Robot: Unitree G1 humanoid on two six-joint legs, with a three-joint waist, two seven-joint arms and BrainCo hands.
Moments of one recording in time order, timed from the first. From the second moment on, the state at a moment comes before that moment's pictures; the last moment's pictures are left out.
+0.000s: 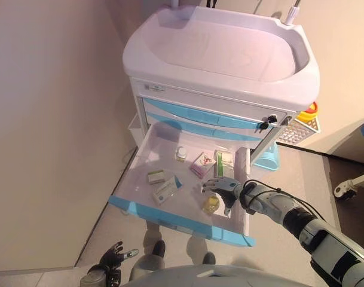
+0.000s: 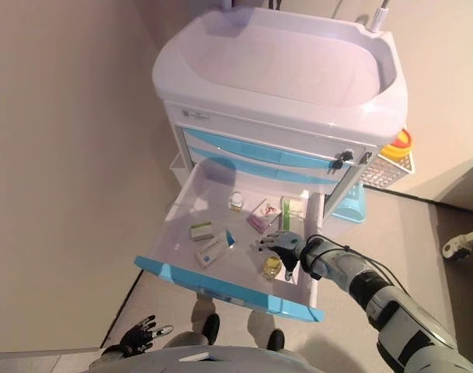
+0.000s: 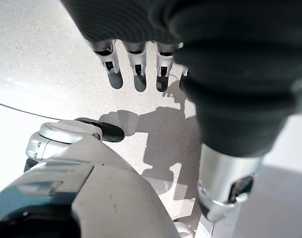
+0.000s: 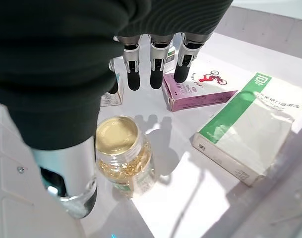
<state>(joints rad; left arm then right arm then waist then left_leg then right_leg) 0.08 0.28 -0.14 1.18 -0.30 -0.18 -0.12 -0.42 -0.53 0.77 0.68 -0.96 -0.39 0.02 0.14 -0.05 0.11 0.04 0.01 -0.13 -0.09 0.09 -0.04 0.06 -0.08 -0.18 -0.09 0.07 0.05</state>
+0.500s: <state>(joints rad) 0.07 0.28 -0.16 1.18 -0.29 -0.18 -0.12 -0.42 -0.50 0.77 0.75 -1.03 -0.34 -0.08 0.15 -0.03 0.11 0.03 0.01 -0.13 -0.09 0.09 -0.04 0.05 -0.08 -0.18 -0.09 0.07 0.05</state>
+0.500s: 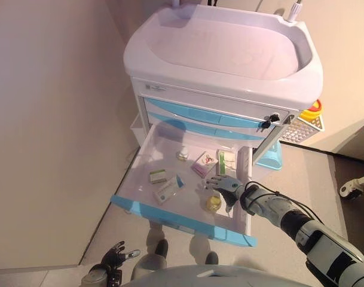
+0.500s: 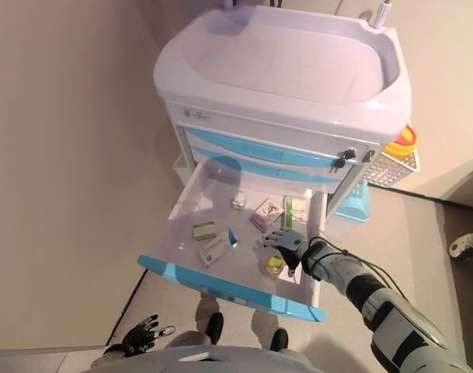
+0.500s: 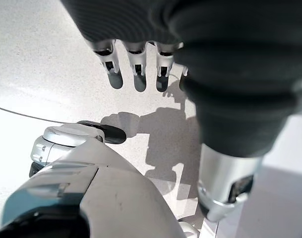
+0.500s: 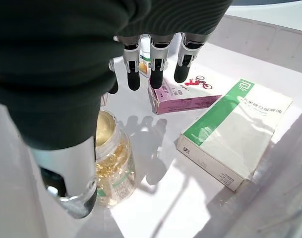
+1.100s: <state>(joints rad) 0.07 0.28 -0.16 1.18 -0.28 -0.18 -0.12 -0.41 -0.48 0.79 0.81 -1.04 -0.35 -0.08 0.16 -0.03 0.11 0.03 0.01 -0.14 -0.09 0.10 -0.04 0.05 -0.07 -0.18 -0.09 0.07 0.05</state>
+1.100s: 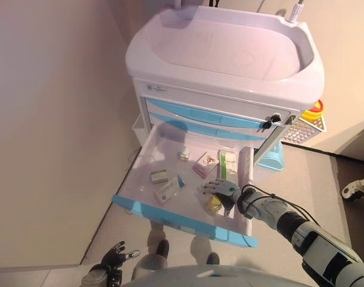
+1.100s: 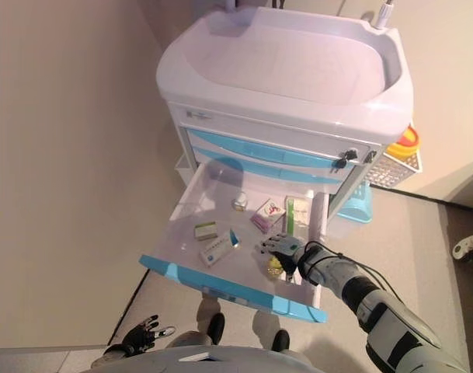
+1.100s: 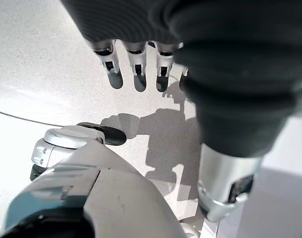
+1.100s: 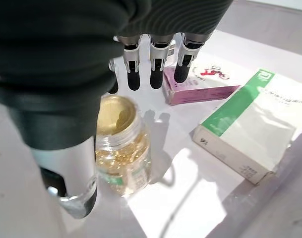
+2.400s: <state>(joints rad) 0.06 0.28 -0.18 1.18 -0.28 -0.18 -0.12 -0.38 -0.41 0.79 0.88 -1.08 -0.24 -0.15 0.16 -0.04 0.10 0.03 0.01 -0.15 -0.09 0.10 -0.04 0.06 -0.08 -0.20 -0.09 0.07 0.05</state>
